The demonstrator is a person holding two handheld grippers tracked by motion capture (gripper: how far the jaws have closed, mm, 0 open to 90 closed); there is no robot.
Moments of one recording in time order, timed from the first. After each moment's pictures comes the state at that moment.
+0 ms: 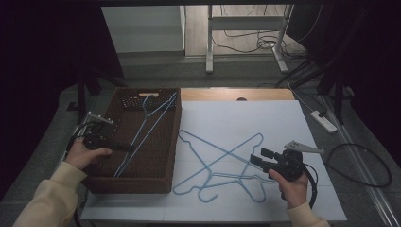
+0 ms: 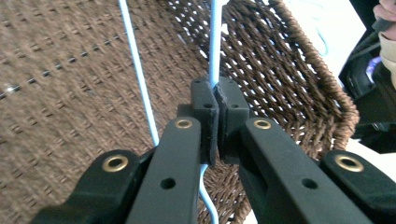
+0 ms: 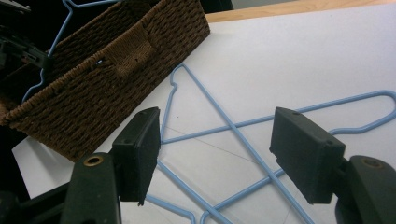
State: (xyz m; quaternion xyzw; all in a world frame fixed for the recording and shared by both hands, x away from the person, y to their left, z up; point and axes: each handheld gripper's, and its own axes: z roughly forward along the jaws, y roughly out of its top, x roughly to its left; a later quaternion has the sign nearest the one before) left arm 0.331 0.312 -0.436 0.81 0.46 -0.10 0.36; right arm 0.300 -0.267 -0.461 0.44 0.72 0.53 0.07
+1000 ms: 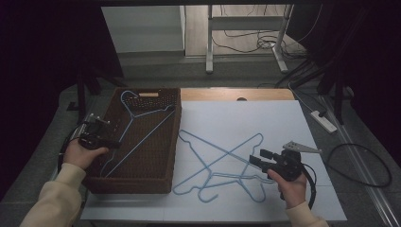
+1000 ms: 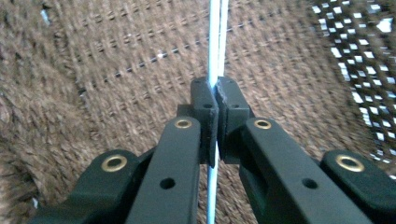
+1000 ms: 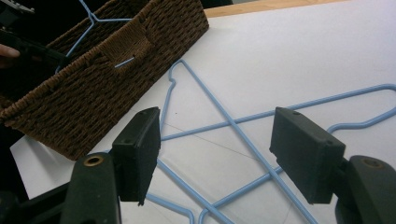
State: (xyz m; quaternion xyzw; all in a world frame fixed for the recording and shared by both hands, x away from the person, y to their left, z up) left arm 0.337 0.320 -0.450 0.79 0.56 0.03 0.23; right arm 0.302 -0.266 -0.465 0.44 0.72 0.53 0.07
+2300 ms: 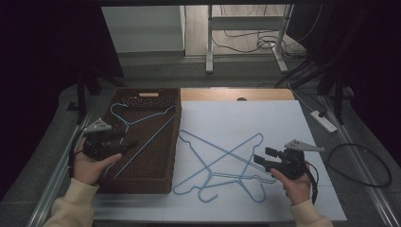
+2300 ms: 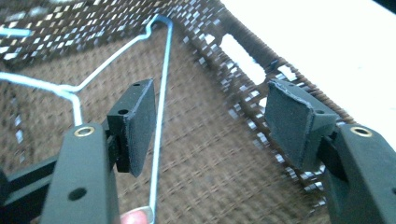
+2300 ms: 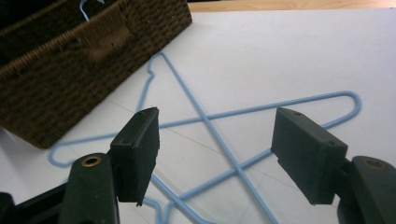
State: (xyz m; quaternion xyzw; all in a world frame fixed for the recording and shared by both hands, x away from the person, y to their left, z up) left arm 0.279 0.271 -0.414 0.76 0.46 0.16 0.43; right arm 0.307 -0.276 -0.463 0.43 0.75 0.50 0.11
